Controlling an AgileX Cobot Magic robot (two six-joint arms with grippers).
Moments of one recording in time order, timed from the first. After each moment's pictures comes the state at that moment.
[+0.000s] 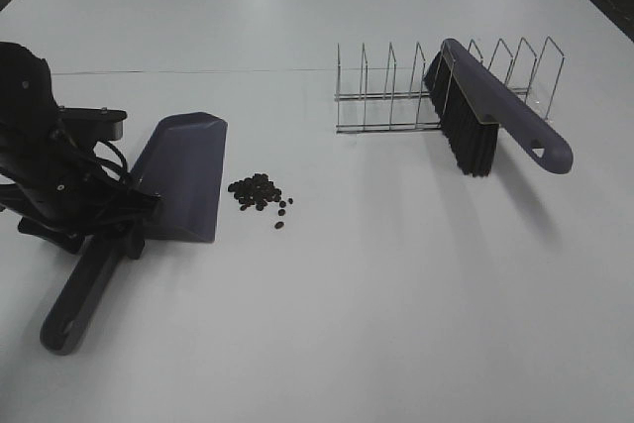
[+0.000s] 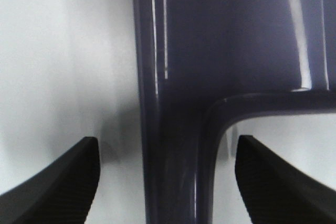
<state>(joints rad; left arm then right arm) -0.30 1.99 -1.05 -0.09 0.59 -0.10 0.06 -0.01 -0.46 0.05 1.11 -0.06</state>
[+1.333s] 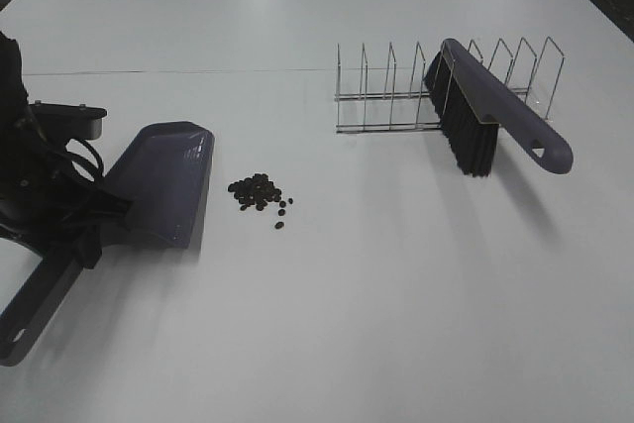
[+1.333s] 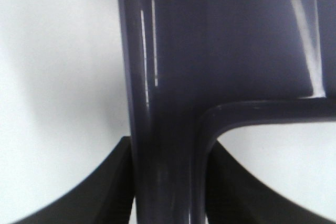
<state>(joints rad) -0.30 1.87 -1.00 -0.05 0.74 -0.10 0.06 -0.01 -0.46 0.05 1.11 -0.06</state>
